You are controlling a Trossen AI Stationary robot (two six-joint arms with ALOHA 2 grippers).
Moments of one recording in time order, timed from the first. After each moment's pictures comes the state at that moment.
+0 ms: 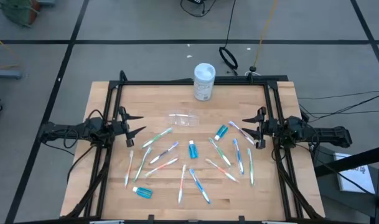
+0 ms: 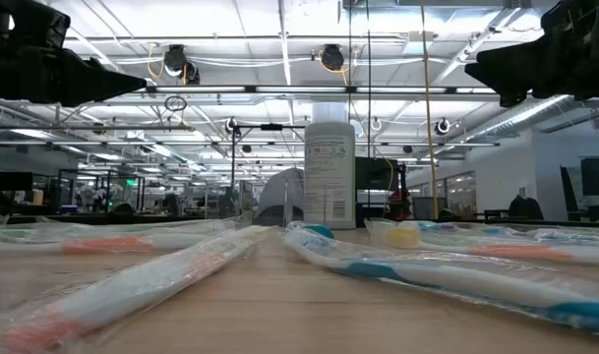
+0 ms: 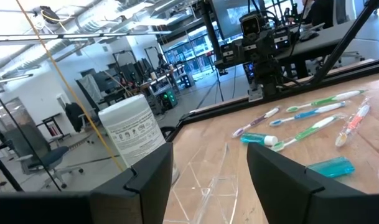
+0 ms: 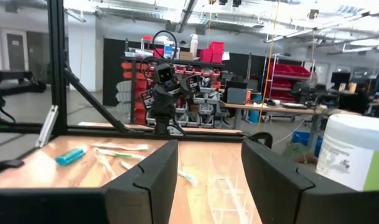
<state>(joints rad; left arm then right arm) -0.06 0.03 0.02 0.10 -0.29 0.40 -0.02 0.02 0.01 0.19 0.08 -0.11</state>
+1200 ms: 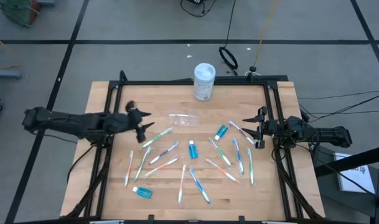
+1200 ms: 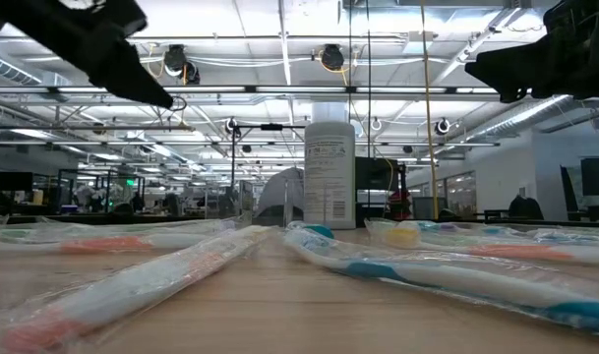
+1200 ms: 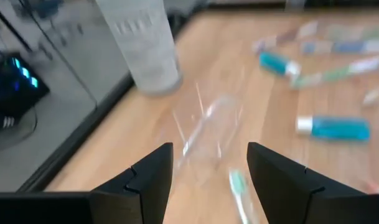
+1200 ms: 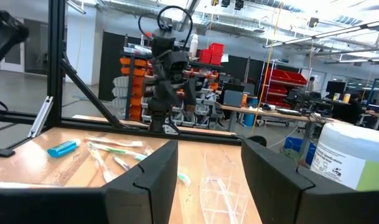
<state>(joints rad) -0.06 0.77 0.53 -0.32 -0.46 -0.08 -0.02 0.02 0.01 0.19 0.08 -0.17</state>
